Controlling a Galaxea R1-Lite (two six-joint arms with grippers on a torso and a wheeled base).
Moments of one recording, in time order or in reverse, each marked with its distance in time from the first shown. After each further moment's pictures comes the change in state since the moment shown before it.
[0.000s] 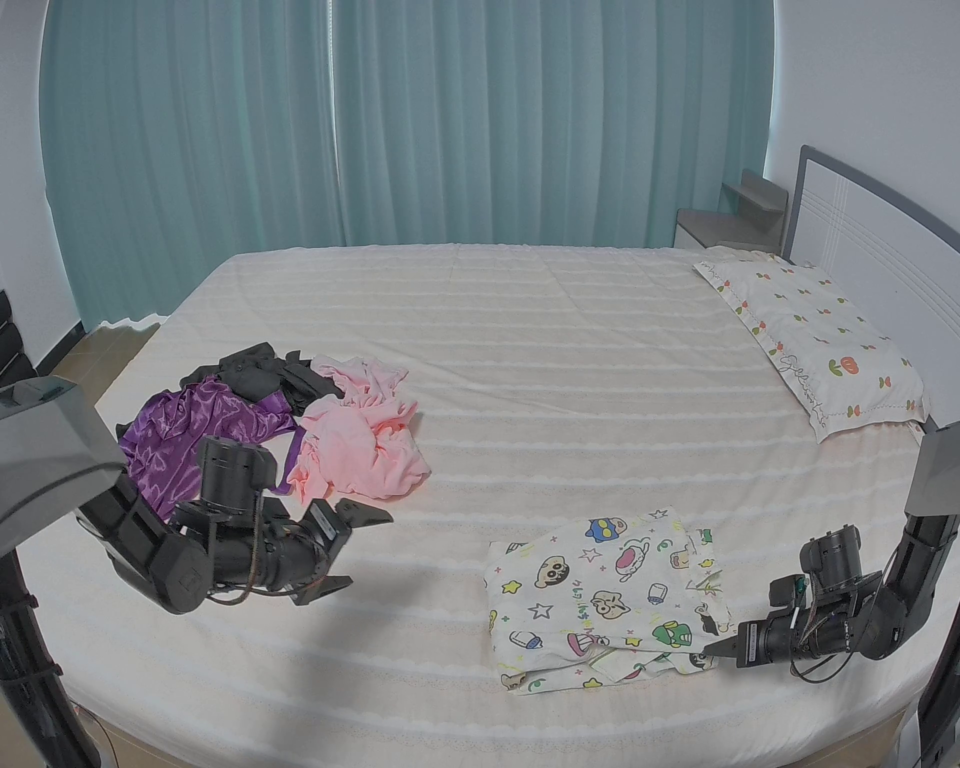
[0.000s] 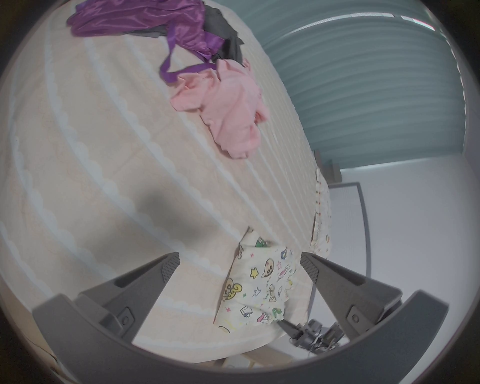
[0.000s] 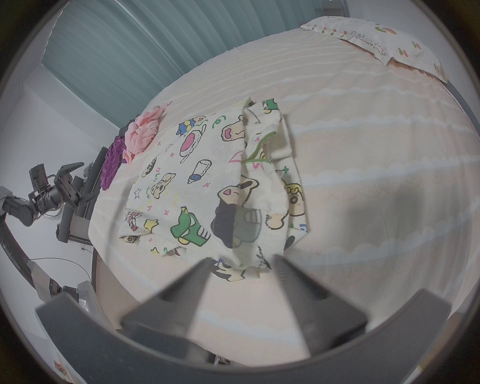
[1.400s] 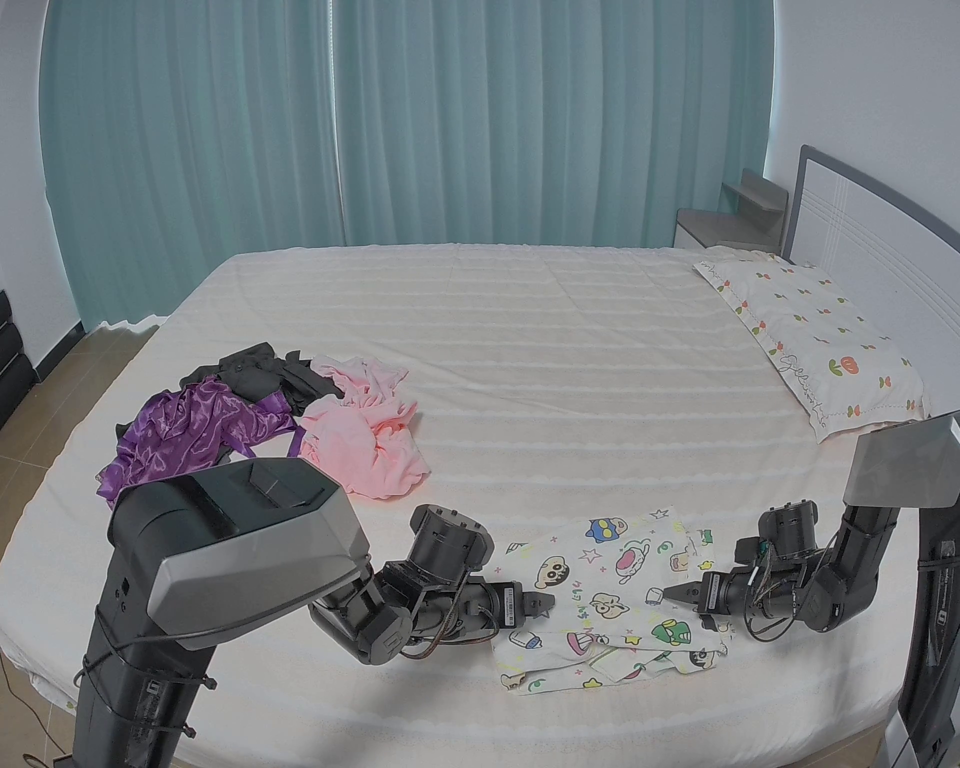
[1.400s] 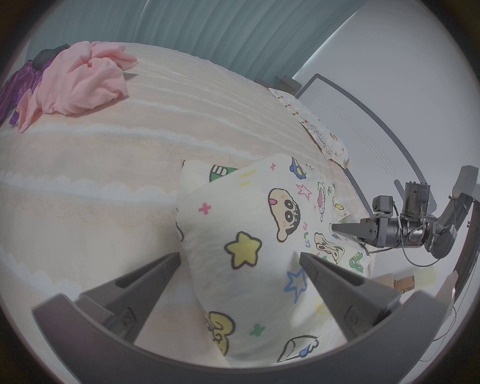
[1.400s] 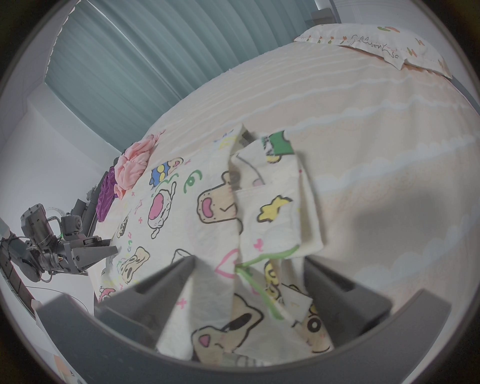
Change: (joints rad) left arm -0.322 0.434 -0.398 0.007 0.165 0.529; right arm 0.013 0.266 -0.316 -0.108 0.002 0.108
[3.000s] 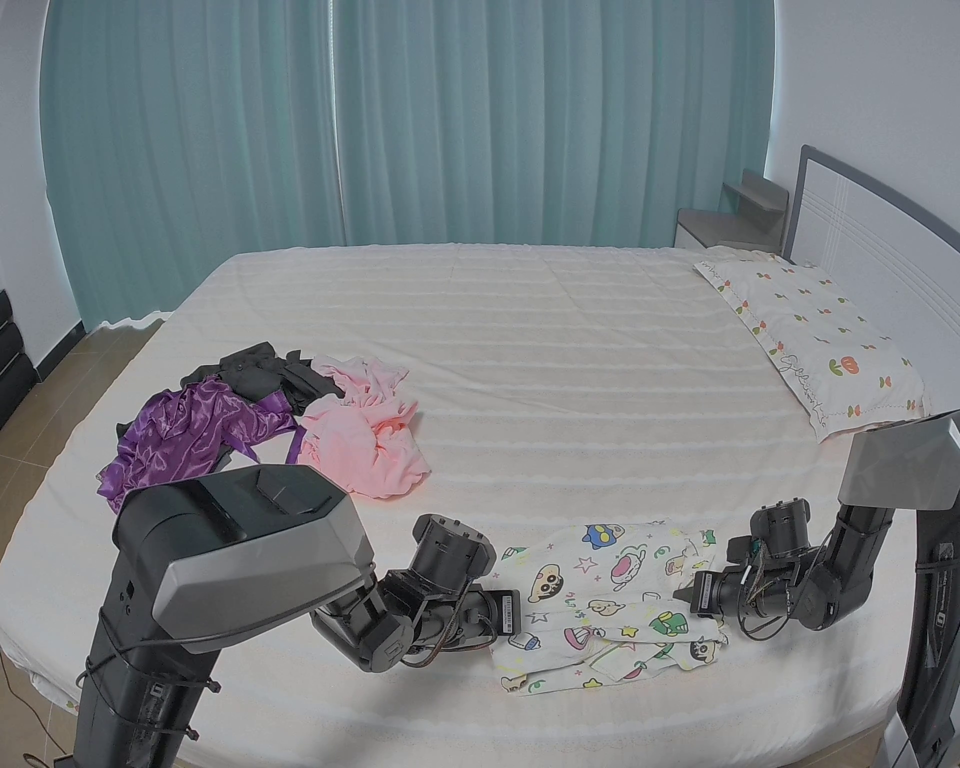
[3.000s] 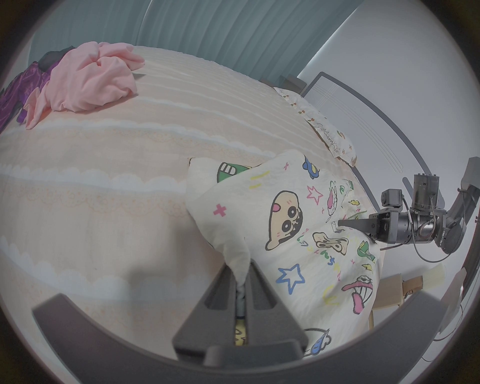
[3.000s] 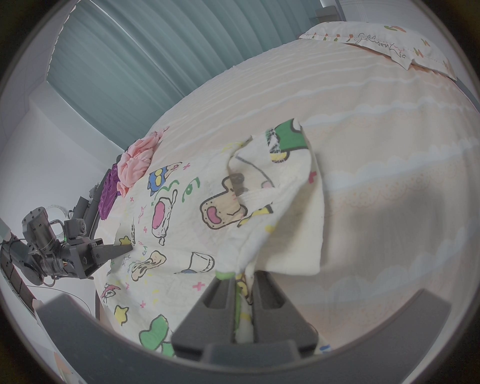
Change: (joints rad) left arm -0.003 0.007 0.021 -0.006 0.067 0.001; right arm 0.007 0.000 -0.023 0.019 -0.007 0.002
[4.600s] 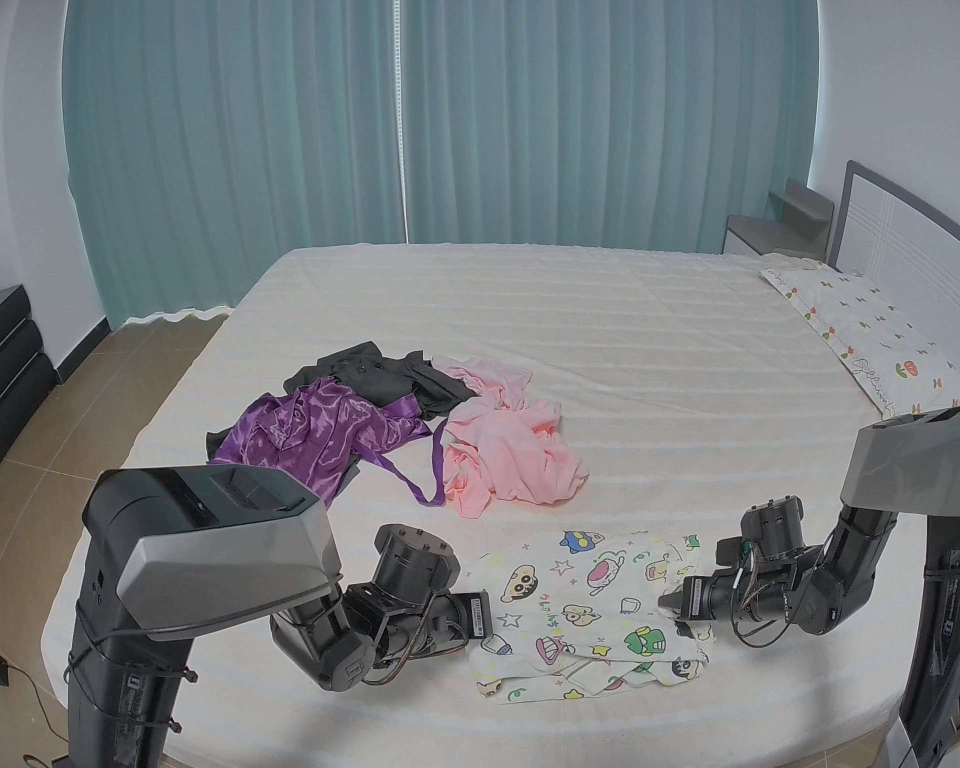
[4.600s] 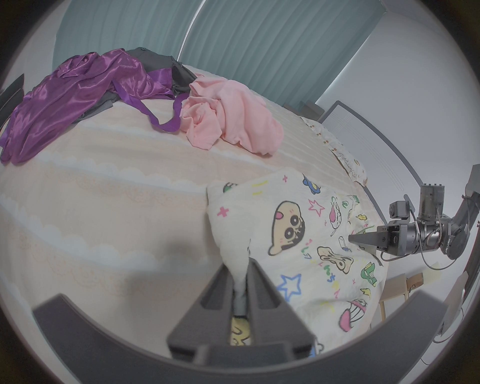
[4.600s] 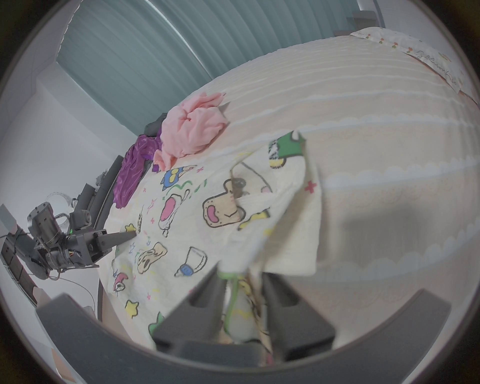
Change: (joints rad) left arm 0.024 -0.063 0.215 -0.220 0.066 -0.024; right arm 0.073 -0.072 0.029 0.042 -0.003 0.001
